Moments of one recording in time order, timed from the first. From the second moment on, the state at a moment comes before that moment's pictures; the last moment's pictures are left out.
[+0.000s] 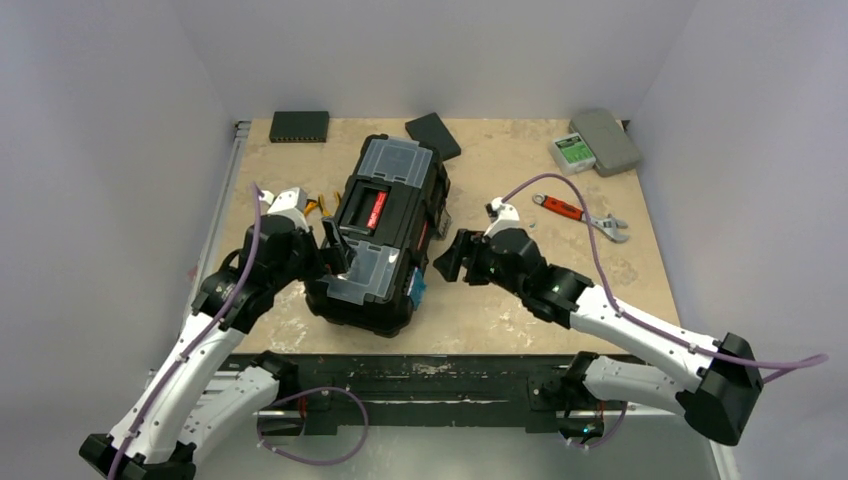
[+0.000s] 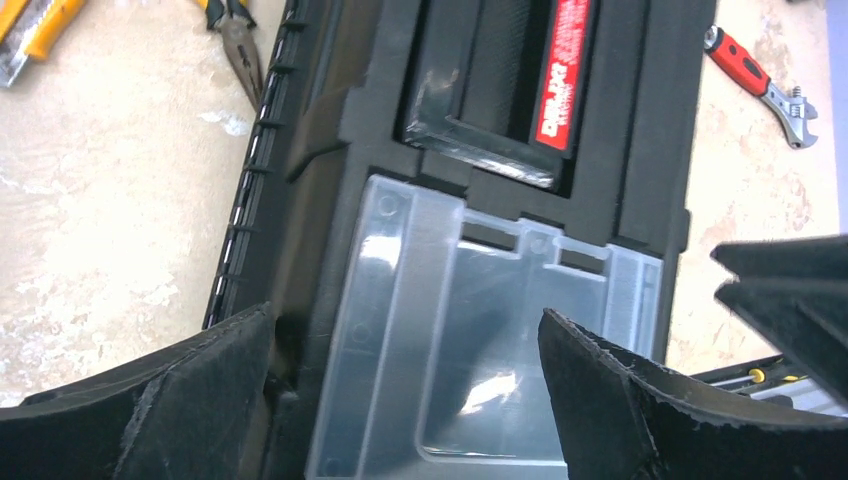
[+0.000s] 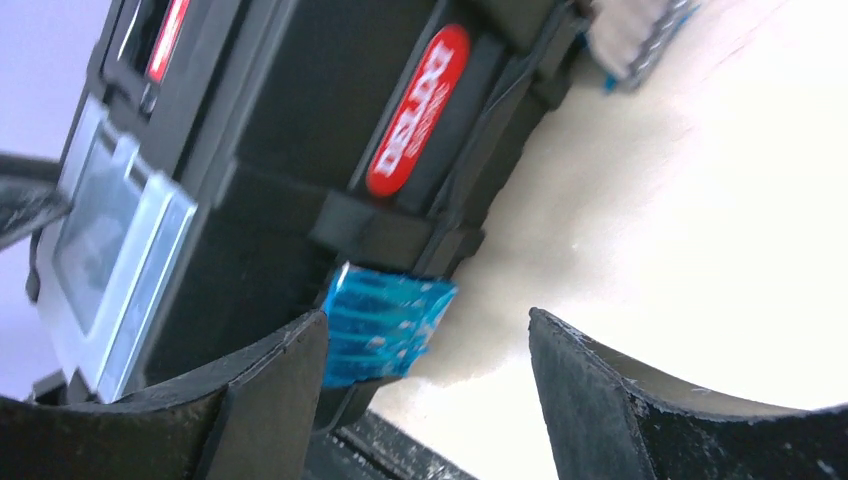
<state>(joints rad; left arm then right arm) -0.42 0.75 0.88 -0.75 -0.05 -0.56 0.90 1.05 0.73 -0.17 0.16 0.77</state>
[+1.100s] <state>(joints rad) -0.75 1.23 1.36 -0.73 -0.26 -0.38 0.19 1.89 1.13 0.07 -0.53 0.76</state>
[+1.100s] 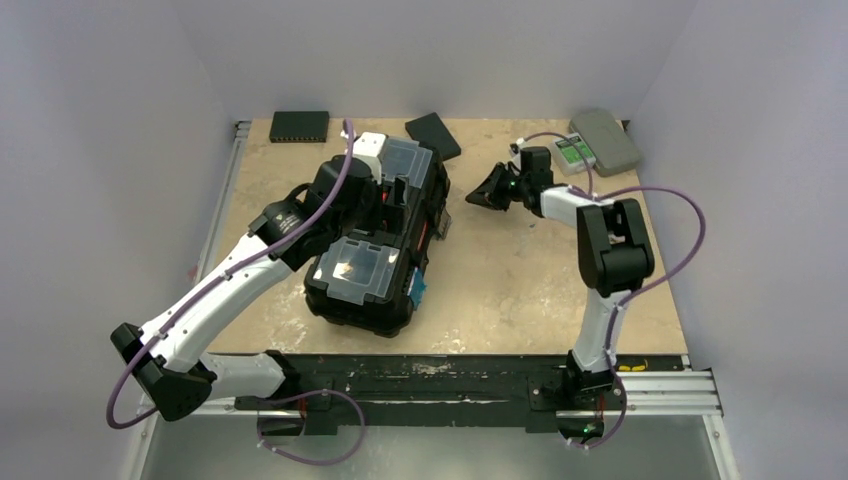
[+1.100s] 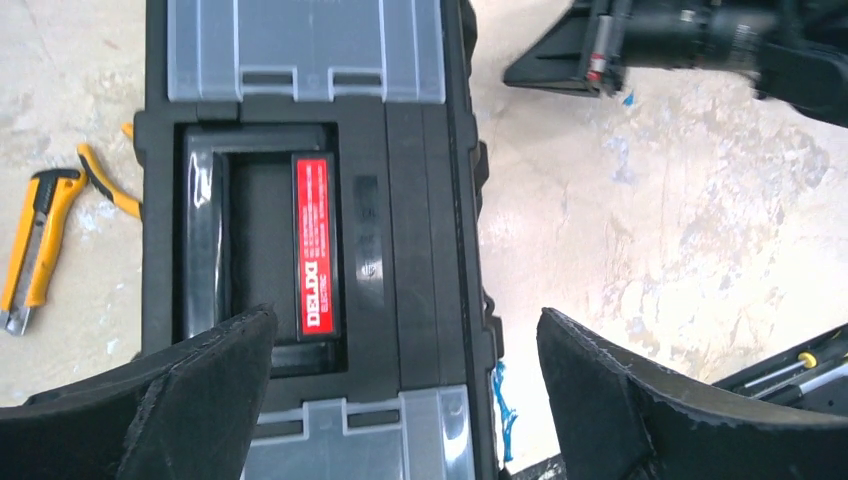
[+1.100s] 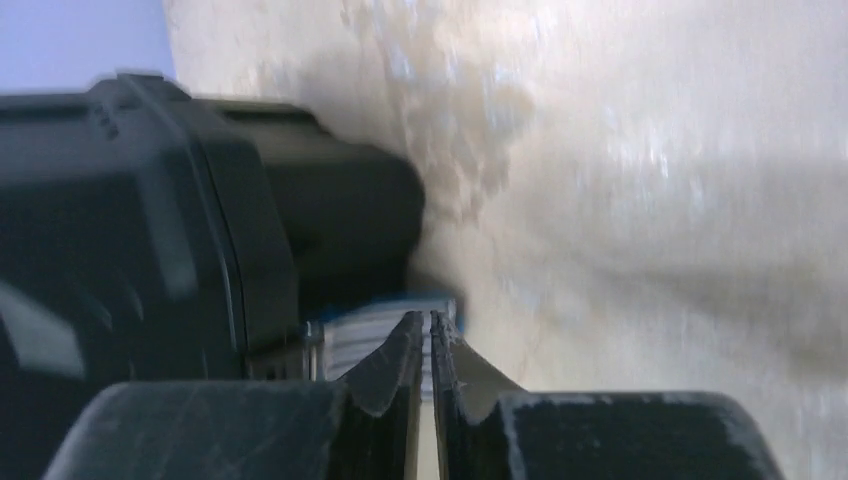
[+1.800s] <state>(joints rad) -0.75 1.37 1.48 -0.78 -0.23 -0.33 0.23 2.44 1.74 -0.19 -0.92 0.59</state>
